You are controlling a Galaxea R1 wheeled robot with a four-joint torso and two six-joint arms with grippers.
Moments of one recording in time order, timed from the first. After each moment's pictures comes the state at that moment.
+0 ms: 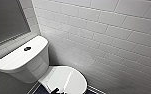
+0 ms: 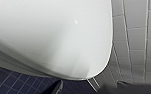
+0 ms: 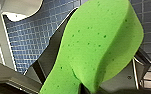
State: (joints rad) left arm 0.75 2.47 -1.69 -0.68 0.03 0.12; right arm -1.49 2.31 -1.68 -0.03 0.26 0.35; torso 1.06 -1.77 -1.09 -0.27
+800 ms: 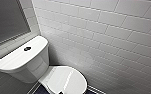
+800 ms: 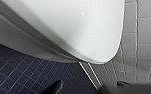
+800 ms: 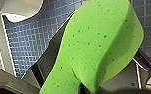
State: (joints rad) left arm 0.80 2.58 -1.80 -0.68 0.03 0.11; right arm -1.47 2.35 -1.72 -0.03 0.26 0.35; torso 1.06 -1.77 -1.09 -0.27
